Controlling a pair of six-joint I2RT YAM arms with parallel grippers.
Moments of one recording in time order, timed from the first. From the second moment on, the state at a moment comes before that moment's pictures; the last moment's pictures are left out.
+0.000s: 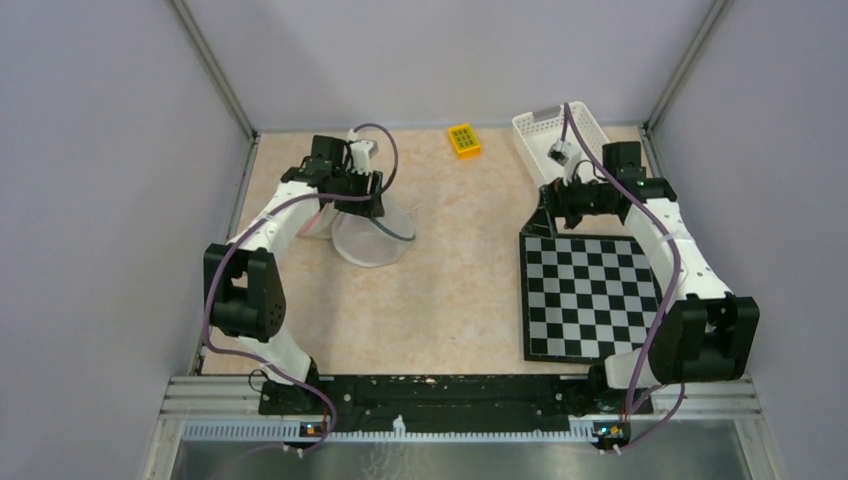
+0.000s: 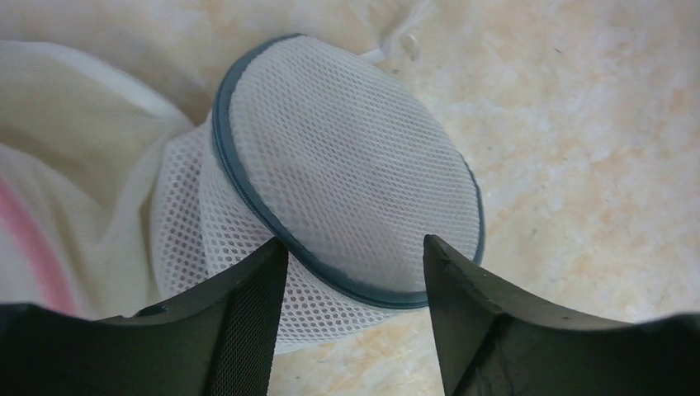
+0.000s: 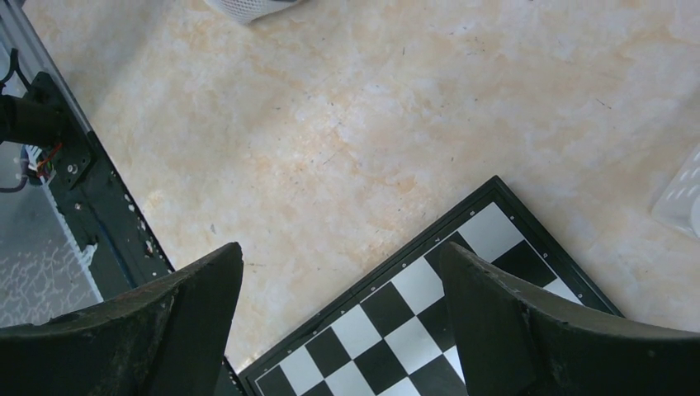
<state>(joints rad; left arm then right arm) -0.19 1.68 1.36 -0.57 0.28 0.05 0.06 1.39 1.22 -0.77 -0.81 -0.35</state>
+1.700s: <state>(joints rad) -0.34 1.70 1.28 -0.79 1.19 0.45 0.50 1.48 0.94 -0.25 -0.92 -0.06</state>
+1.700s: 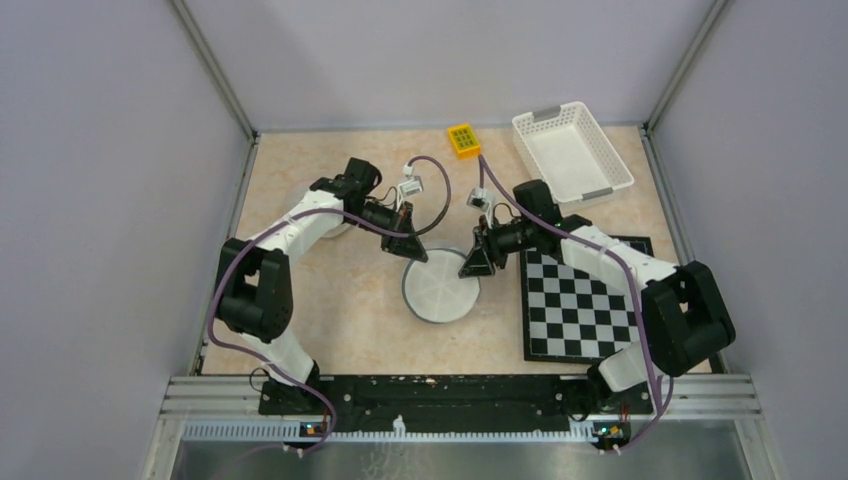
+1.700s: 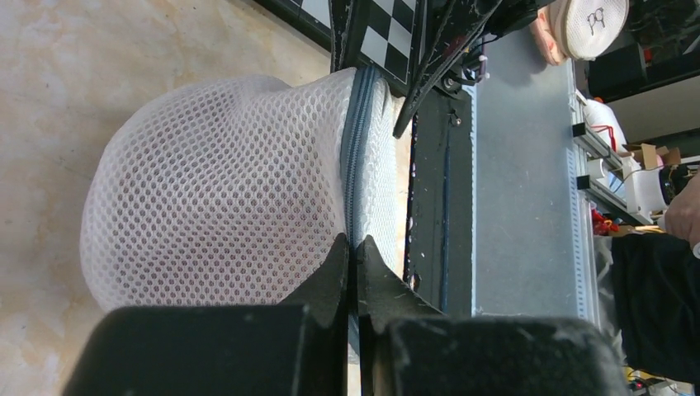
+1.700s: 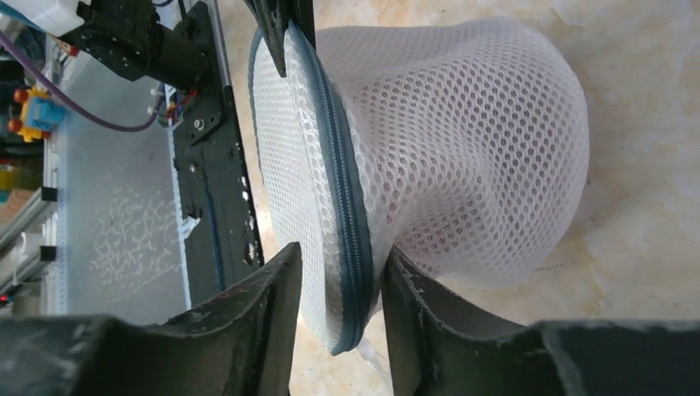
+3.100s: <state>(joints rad) -0.84 1.03 0.76 -0.39 0.35 0.75 0.45 1.46 0.75 0.28 -0.87 1.04</state>
